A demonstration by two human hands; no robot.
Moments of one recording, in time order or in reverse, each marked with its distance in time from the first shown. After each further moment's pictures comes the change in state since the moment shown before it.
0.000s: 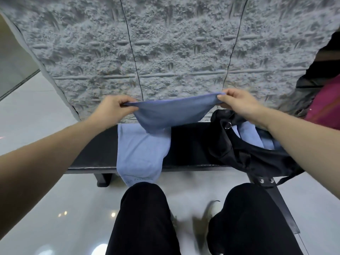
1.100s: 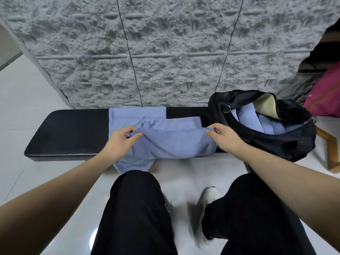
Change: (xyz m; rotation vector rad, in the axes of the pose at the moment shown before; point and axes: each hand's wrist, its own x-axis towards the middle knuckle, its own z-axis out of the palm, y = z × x) left_hand -0.088 -0.040 0.119 -0.336 -0.069 -0.304; right_hand -0.064 0.120 0.072 -0.233 -0.020 0.134
